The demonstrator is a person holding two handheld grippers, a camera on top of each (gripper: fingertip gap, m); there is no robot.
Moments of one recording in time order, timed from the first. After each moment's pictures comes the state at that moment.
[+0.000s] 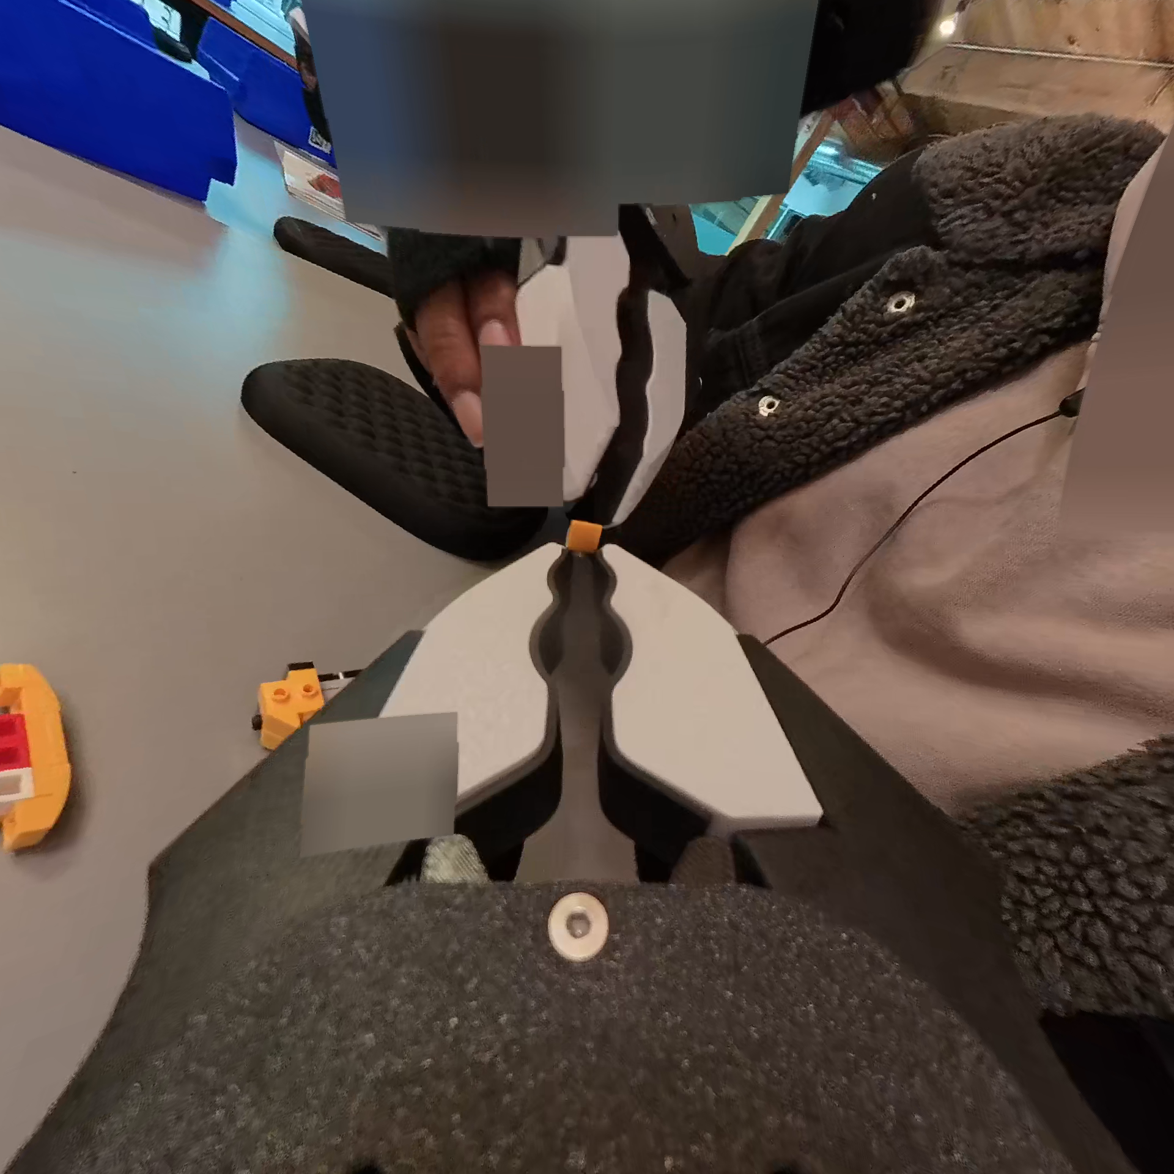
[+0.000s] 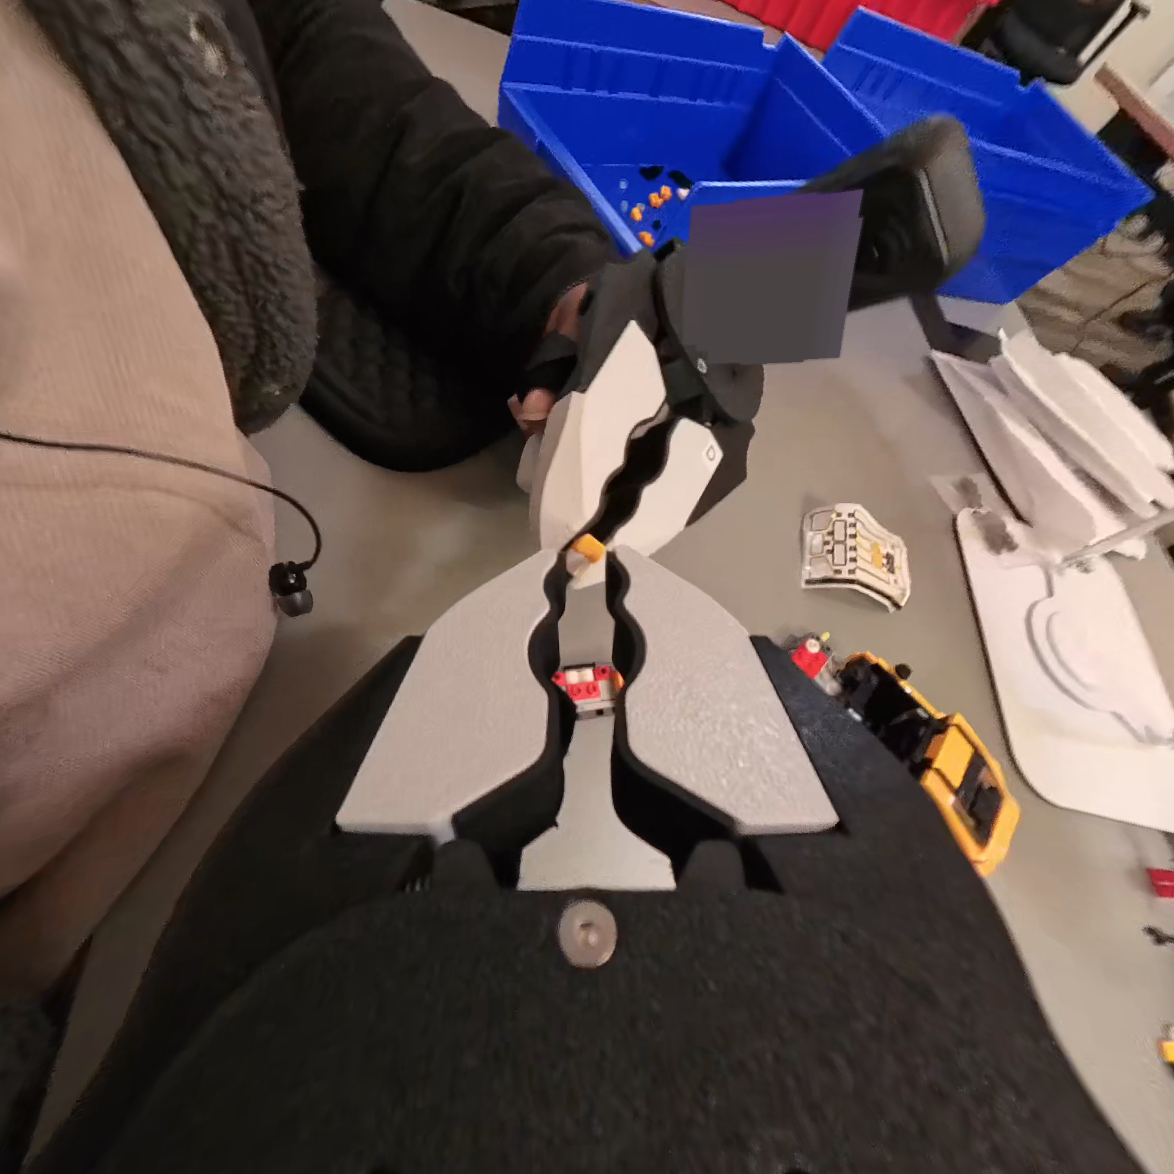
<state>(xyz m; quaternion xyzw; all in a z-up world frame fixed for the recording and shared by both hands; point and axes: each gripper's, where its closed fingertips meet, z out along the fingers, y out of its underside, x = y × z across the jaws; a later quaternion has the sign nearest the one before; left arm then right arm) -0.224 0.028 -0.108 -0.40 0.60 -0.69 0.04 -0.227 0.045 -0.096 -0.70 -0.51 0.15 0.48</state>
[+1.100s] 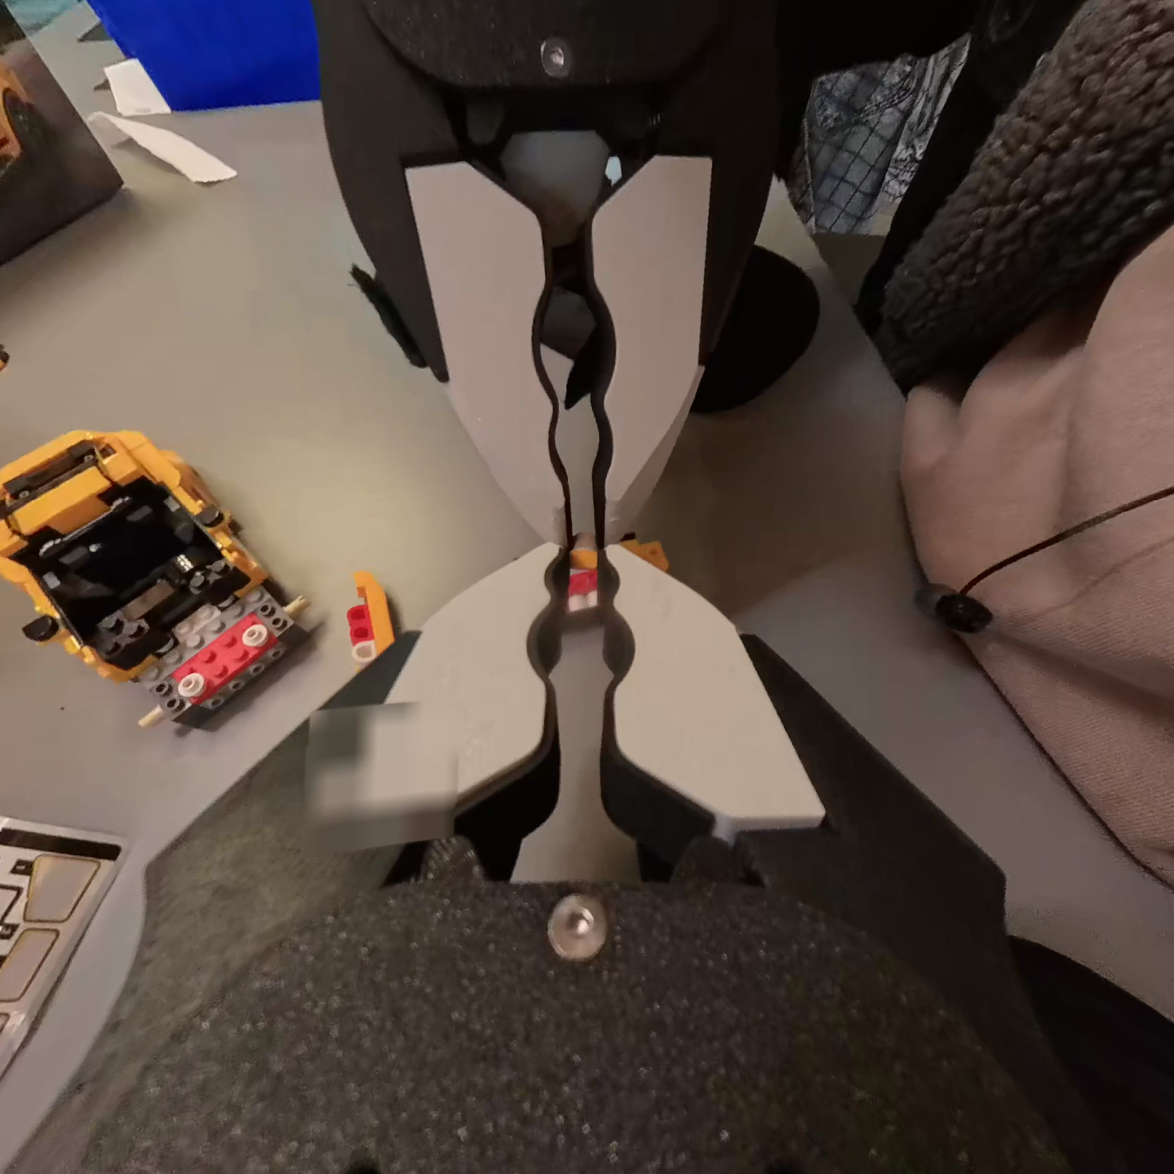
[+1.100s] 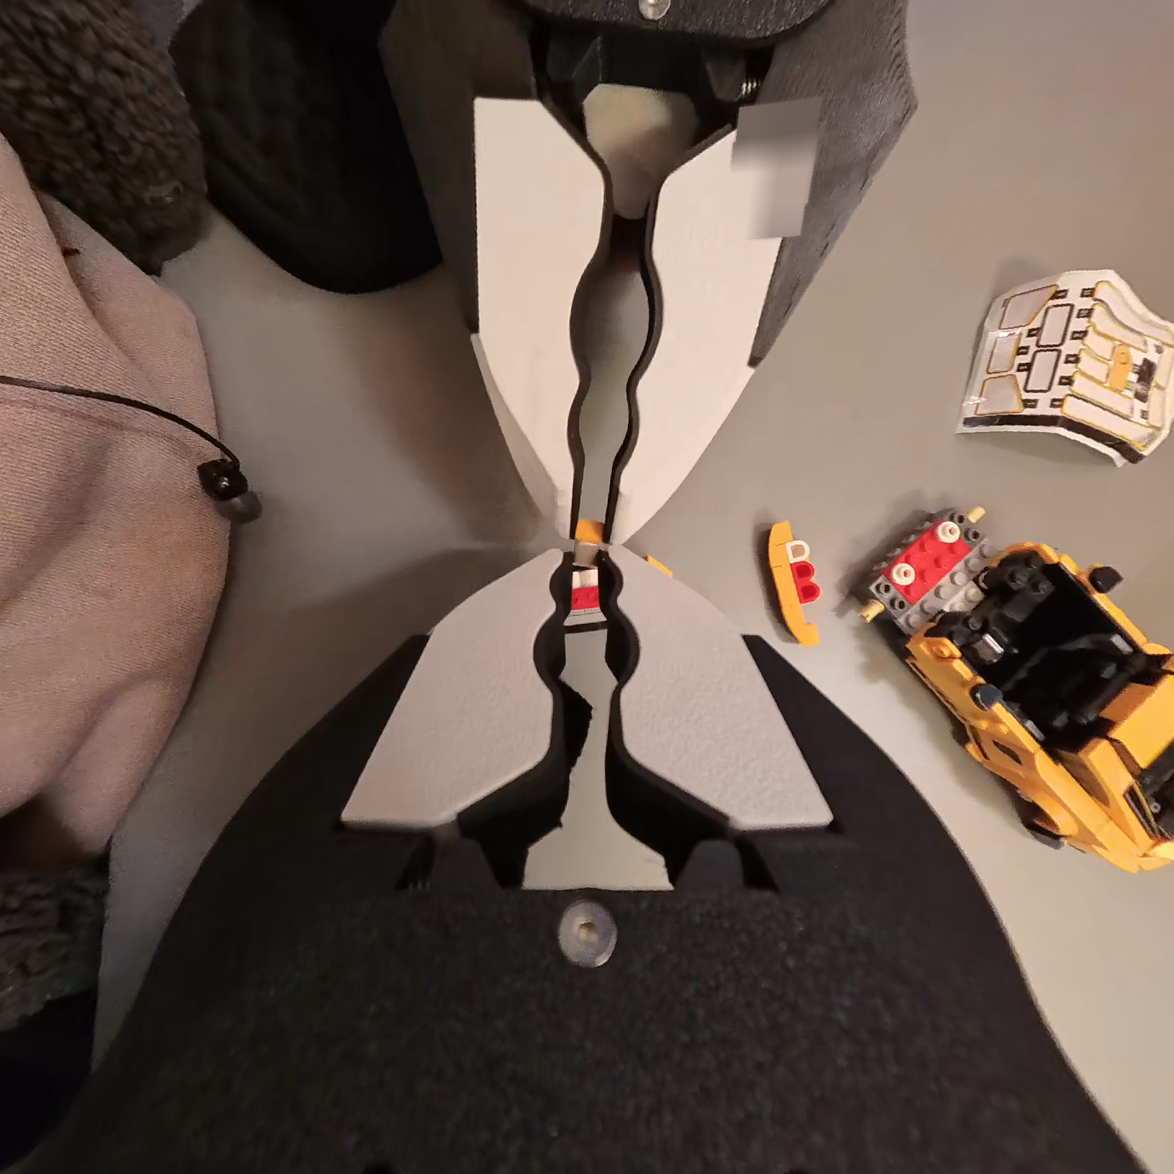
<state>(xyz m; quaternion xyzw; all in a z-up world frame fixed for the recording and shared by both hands) -0.207 0.063 -0.157 -0.42 0.75 -0.44 0.26 -0.211 0.067 -0.162 -0.79 -0.53 0.16 0.28</state>
